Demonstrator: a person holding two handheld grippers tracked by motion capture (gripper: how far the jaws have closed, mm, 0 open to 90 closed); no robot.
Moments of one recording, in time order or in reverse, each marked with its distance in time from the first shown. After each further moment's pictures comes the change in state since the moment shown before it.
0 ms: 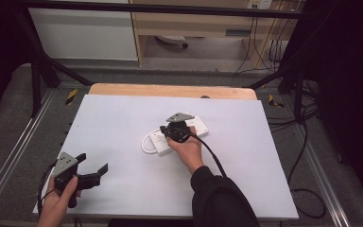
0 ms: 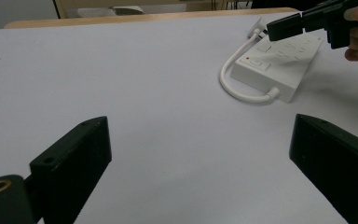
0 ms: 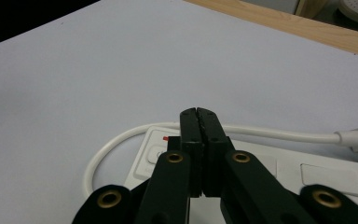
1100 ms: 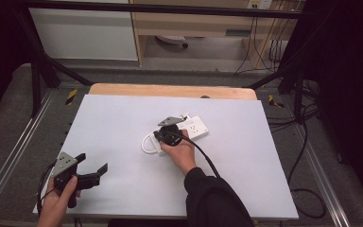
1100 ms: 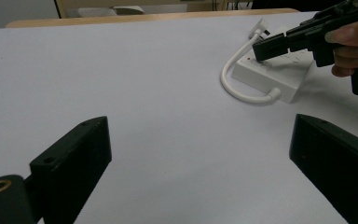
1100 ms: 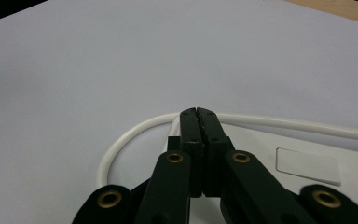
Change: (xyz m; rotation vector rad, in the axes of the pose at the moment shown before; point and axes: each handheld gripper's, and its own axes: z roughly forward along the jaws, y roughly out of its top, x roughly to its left) left arm 0.001 0.000 0.000 0.000 -0.001 -0.004; right arm 0.017 -0.007 0.022 0.057 0.024 -0.024
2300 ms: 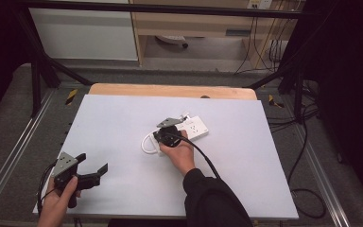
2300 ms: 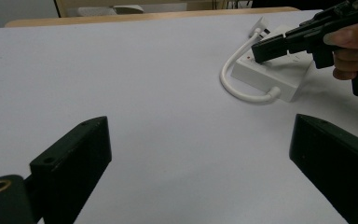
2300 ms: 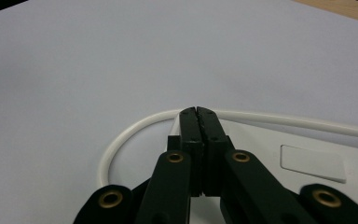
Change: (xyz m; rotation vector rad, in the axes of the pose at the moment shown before) left arm -0.001 0.000 0.000 0.003 0.001 0.003; right arm 0.004 -0.002 0.001 0.007 -0.013 -0.010
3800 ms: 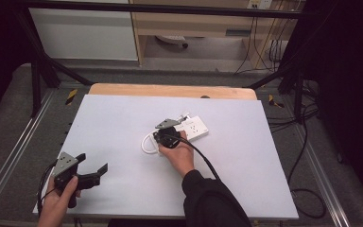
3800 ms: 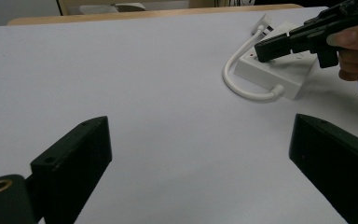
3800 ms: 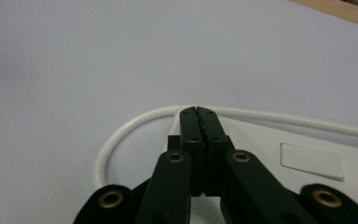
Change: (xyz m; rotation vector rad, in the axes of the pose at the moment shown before) left arm 0.001 0.000 0.001 0.009 0.012 0.003; right arm 0.005 -0.001 0.001 0.010 -0.031 -0.032
